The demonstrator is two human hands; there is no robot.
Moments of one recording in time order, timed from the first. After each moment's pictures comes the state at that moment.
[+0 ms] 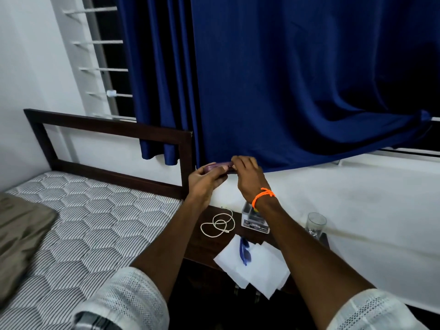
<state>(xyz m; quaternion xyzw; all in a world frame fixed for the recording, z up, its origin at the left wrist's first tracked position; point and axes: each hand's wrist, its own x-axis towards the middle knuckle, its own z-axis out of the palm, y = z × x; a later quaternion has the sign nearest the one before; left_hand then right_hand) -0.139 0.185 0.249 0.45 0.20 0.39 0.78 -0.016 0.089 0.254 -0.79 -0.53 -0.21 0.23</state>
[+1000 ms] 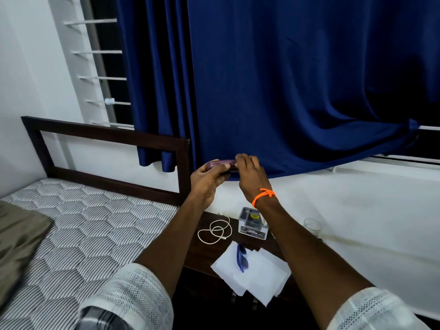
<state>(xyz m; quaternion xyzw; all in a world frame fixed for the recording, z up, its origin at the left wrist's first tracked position) -0.124 0.182 0.272 0.42 0.14 0.39 0.81 -0.014 0.080 0.279 -0.81 -0.50 -0.26 0.19</state>
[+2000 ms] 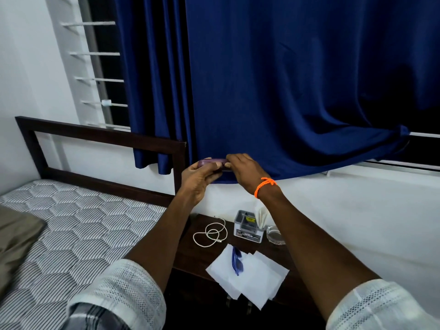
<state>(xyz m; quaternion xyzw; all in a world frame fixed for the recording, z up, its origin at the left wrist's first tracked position) -0.128 0.200 0.285 0.43 0.13 0.38 0.81 0.008 0.084 0.308 -0.73 -0.61 -0.24 0.18</state>
